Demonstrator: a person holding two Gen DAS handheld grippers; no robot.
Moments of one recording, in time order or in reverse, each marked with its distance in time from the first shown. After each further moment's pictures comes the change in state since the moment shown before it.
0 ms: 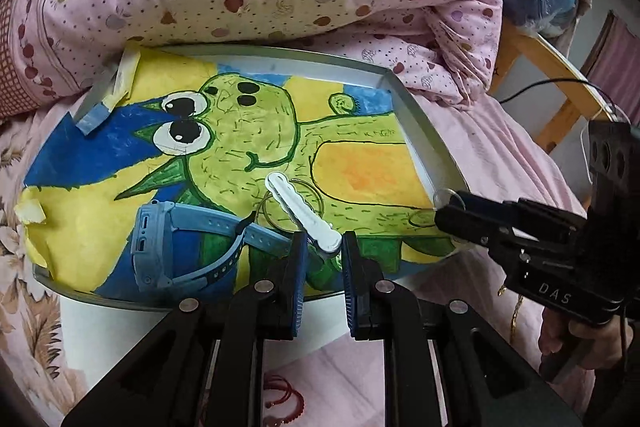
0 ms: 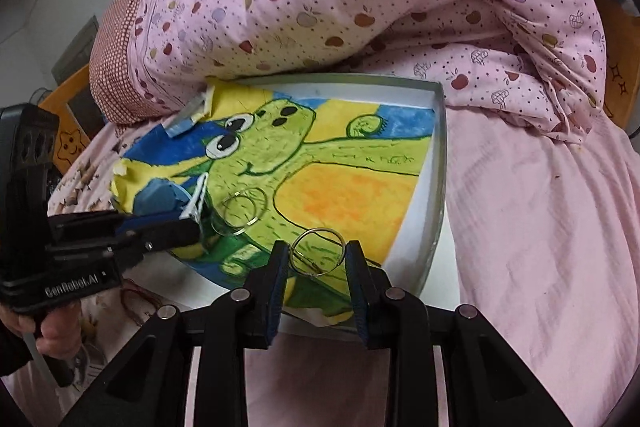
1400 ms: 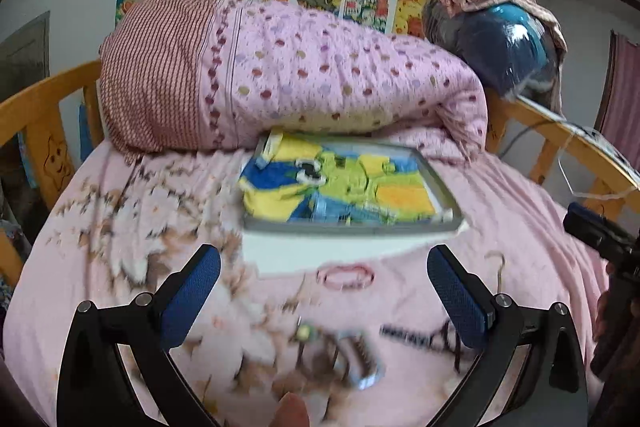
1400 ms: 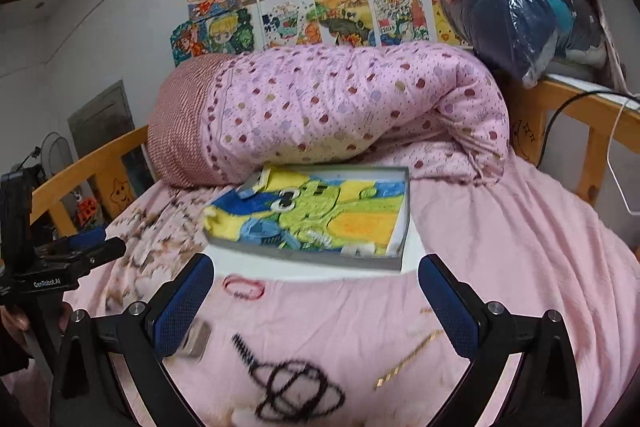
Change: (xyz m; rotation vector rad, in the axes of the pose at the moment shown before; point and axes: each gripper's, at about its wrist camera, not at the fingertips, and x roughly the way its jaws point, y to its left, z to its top) left arm -0.212 -0.009 -0.130 0.019 -0.349 0.211; right arm -0.195 0.094 -0.098 0.003 -0.338 -0.060
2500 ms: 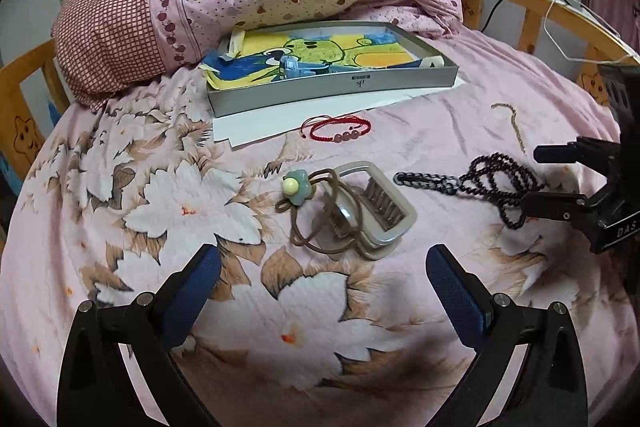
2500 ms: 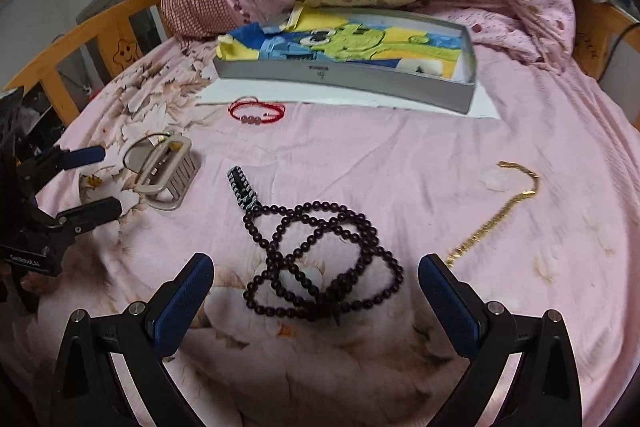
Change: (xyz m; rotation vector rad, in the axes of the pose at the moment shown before) left arm 0.043 -0.011 -0.098 0.214 0.257 -0.017; right arm 0.090 0.018 -0.098 -0.118 0.419 0.067
